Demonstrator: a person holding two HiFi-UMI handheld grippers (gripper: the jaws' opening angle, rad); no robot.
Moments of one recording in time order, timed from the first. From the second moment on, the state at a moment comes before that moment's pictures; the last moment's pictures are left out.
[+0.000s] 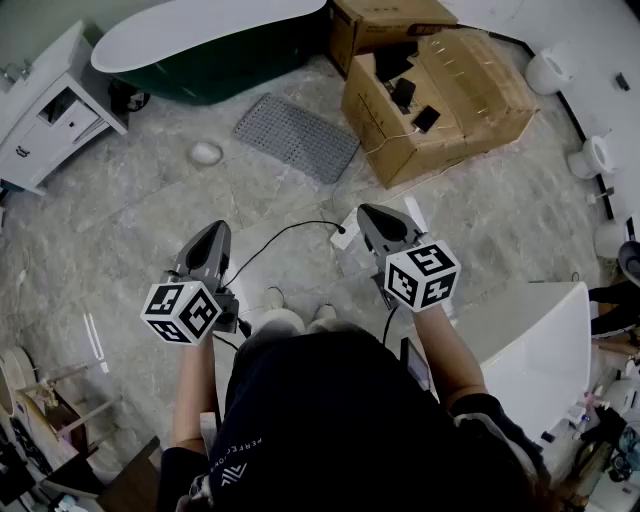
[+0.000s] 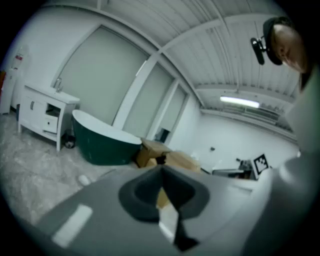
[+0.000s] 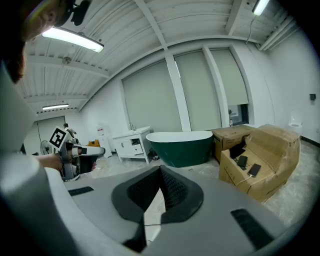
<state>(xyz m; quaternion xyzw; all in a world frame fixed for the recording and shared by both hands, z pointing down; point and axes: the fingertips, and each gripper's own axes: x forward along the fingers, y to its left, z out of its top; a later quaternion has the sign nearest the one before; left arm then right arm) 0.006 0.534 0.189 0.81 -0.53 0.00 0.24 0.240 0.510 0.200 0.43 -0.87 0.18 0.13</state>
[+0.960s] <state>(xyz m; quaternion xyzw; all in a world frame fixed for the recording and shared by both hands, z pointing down) -0.094 0.476 0.201 0.84 -0.50 0.04 0.23 0.143 0.448 0.211 0.45 -0.86 0.20 0.14</state>
